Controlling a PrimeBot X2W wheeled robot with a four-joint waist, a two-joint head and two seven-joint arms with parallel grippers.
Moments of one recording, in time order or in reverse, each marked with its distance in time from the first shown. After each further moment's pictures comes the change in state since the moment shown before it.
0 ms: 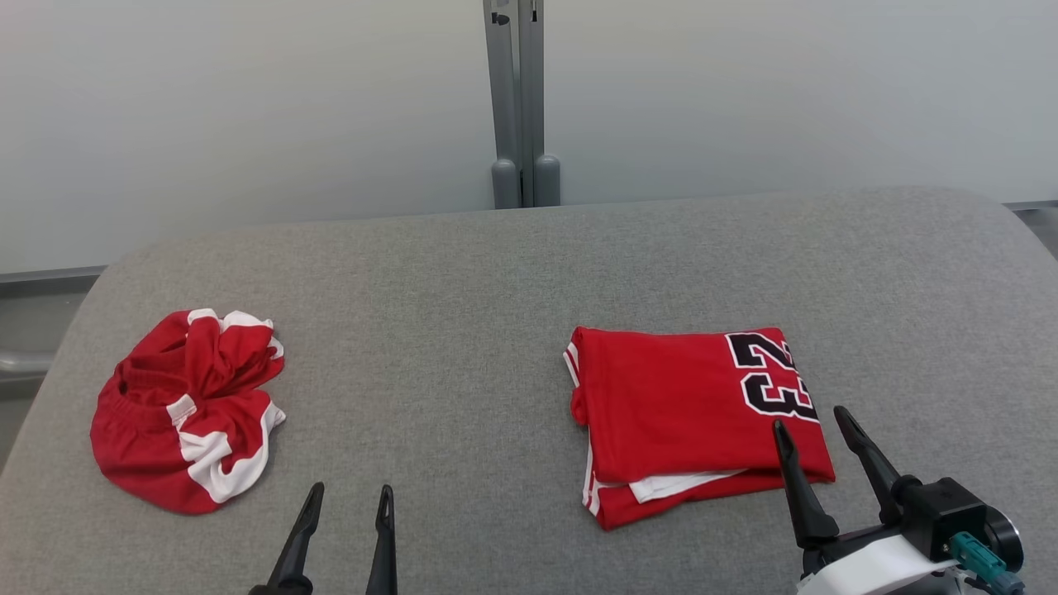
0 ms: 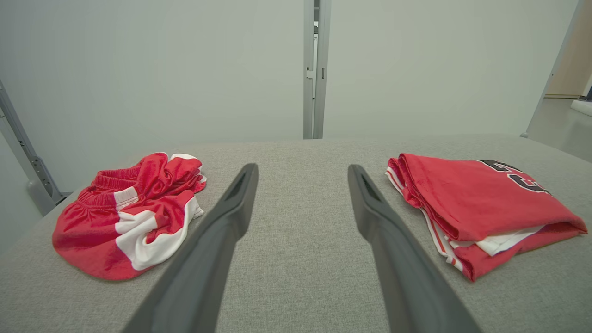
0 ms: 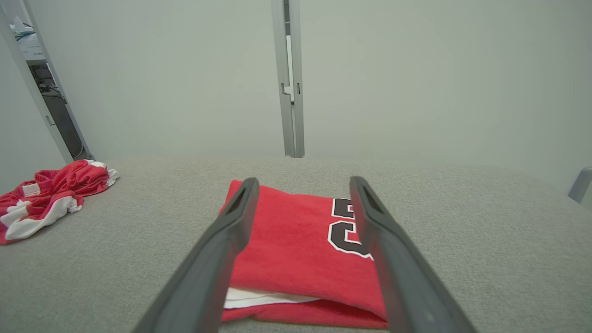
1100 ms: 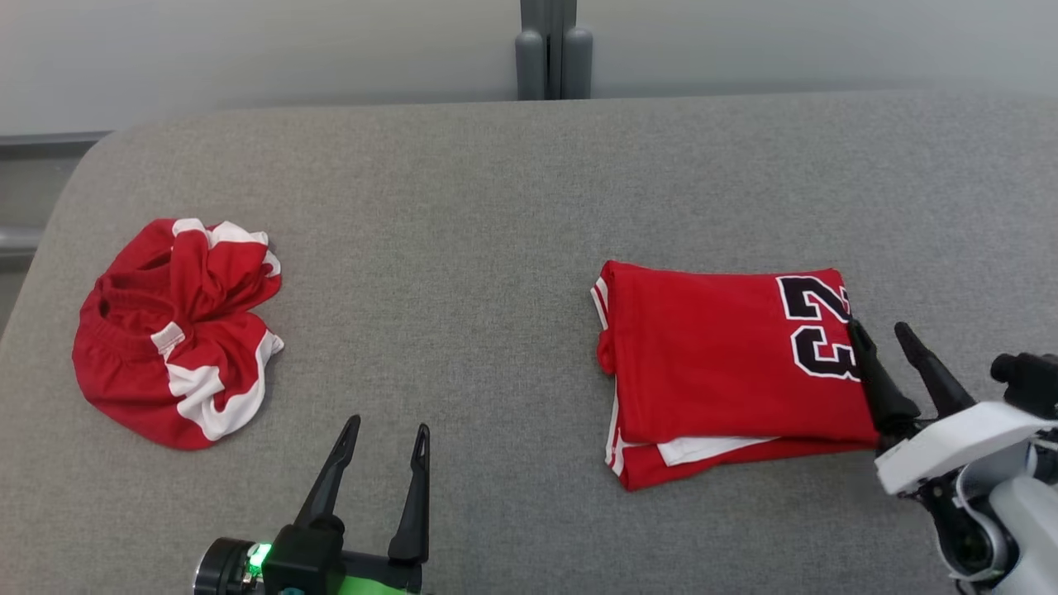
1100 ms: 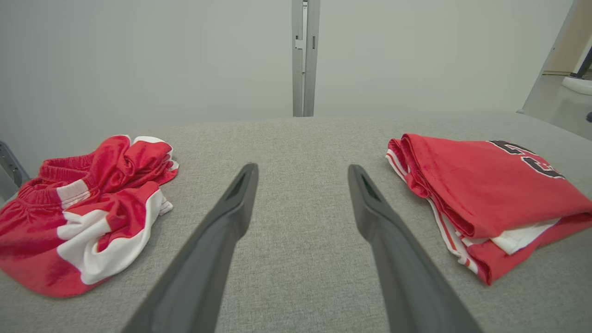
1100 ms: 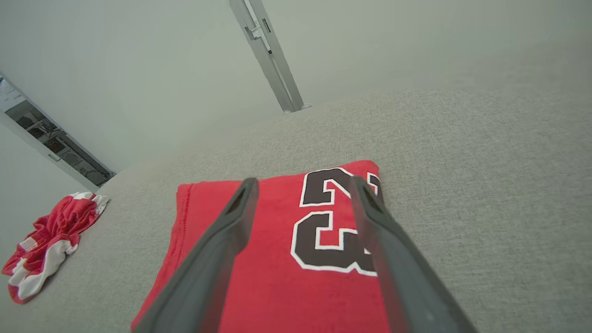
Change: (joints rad) left arm -0.124 0.000 -0.064 0.010 0.008 -0.014 0.000; right arm -0.292 -0.297 0.194 0.226 0.665 0.000 0.016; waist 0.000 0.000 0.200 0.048
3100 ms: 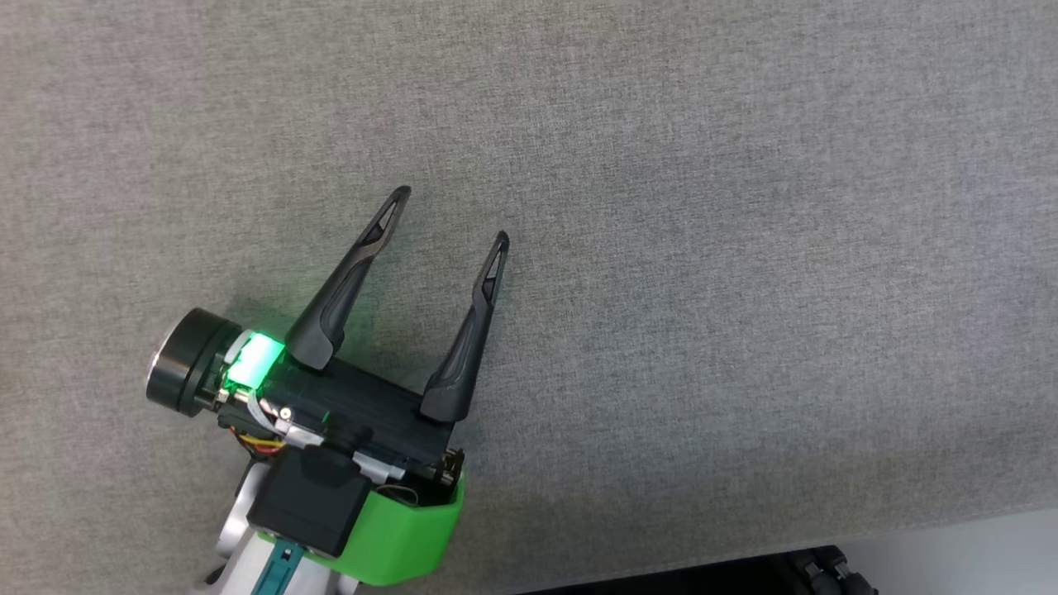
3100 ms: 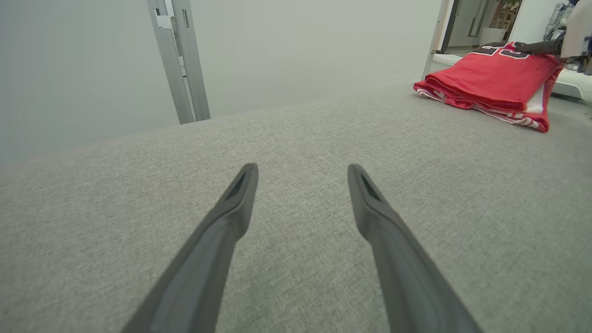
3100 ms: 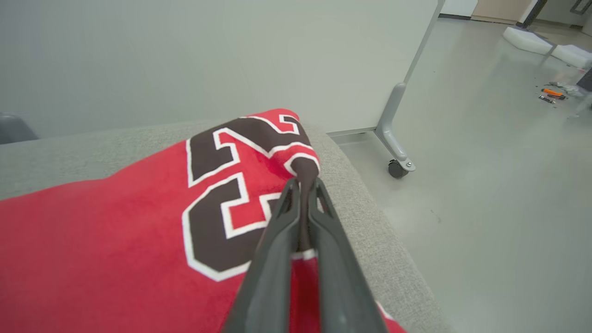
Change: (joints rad) left arm -0.341 0.094 -0.128 -0.342 0.153 -0.069 0.000; right arm -0.654 -0.619 -0.008 0.328 0.262 0.000 -0.015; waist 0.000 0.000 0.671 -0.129
